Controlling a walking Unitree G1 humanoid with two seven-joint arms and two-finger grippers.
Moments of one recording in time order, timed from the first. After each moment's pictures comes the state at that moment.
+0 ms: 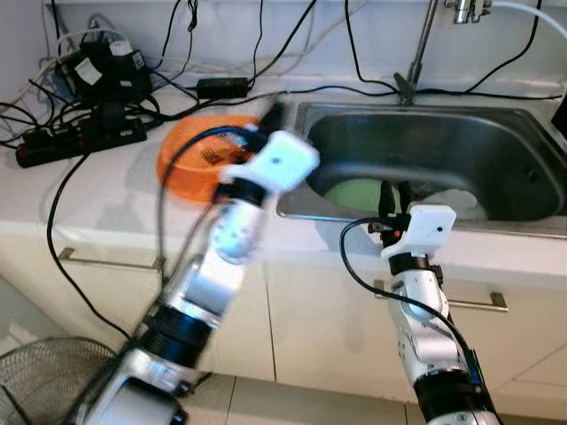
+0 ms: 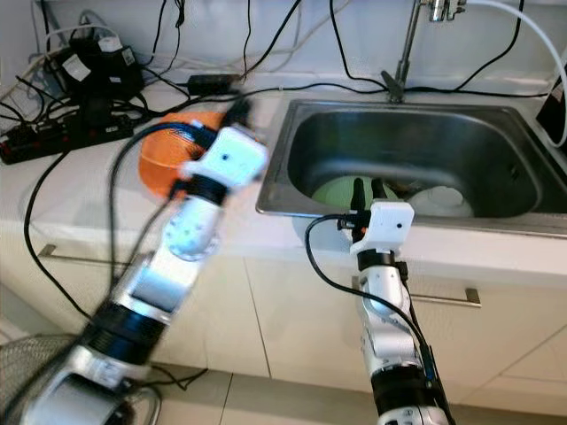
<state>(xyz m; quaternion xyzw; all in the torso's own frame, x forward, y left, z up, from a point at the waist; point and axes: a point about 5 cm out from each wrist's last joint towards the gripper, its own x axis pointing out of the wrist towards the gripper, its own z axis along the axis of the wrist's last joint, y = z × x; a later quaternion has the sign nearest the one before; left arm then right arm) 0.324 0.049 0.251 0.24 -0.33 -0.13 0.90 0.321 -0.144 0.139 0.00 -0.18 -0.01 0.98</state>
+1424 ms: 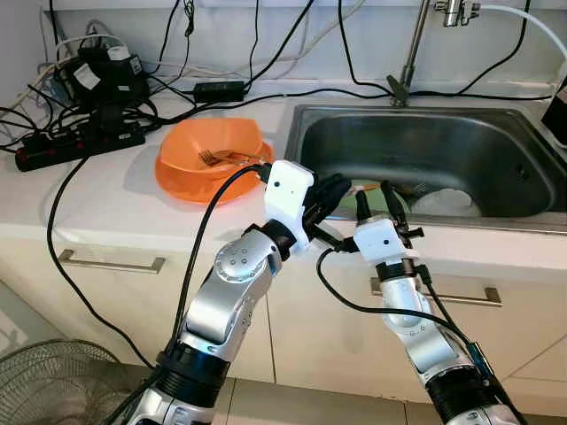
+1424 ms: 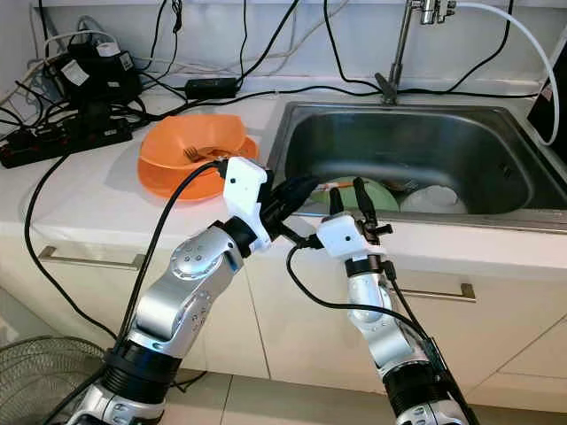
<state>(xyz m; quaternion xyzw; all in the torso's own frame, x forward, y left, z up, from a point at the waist) 0.308 0.031 0.203 -0.03 -0.09 -0.37 0.92 0.318 -0.129 0.130 -0.28 -0.21 0.00 0.94</state>
